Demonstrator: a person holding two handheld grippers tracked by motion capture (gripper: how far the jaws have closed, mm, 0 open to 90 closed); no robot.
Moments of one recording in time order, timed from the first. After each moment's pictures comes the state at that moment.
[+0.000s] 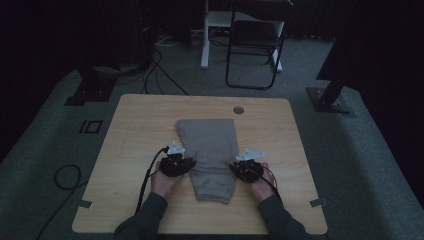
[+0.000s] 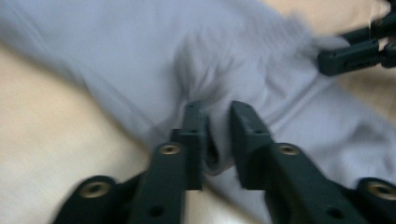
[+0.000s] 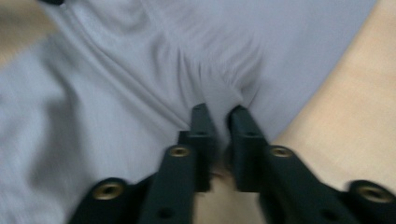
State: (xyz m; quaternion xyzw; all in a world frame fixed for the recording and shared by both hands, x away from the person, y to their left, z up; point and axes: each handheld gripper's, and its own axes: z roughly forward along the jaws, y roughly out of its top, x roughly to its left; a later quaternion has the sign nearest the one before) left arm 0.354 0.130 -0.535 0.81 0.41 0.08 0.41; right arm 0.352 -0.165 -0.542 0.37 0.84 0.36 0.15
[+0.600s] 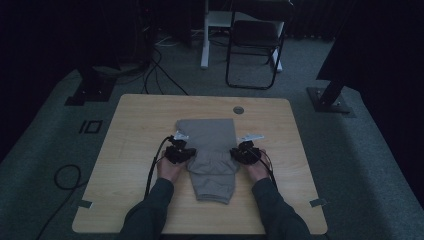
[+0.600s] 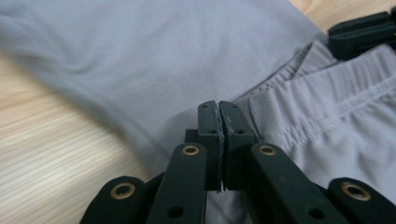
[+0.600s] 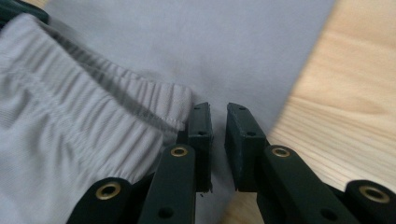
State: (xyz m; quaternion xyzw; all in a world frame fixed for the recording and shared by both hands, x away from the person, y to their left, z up) left arm 0.413 0.111 -0.542 0.81 0.44 0.09 0.38; right arm 0.419 -0.162 -0.546 0.44 0.81 0.37 0.13
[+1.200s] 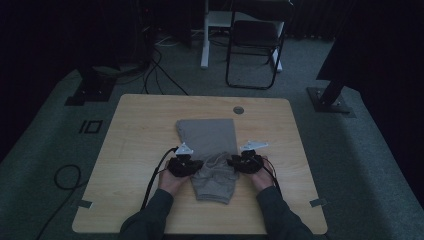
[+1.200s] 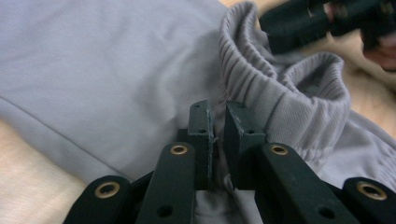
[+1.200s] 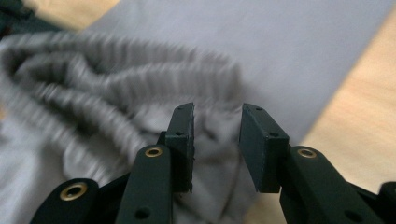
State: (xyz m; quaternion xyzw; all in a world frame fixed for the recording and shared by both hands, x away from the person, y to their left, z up) left arm 0.362 0.106 -0.537 0.83 0.36 0.05 0.43; right arm 0.387 -0.173 -0.535 0.39 0.82 0.41 0.11
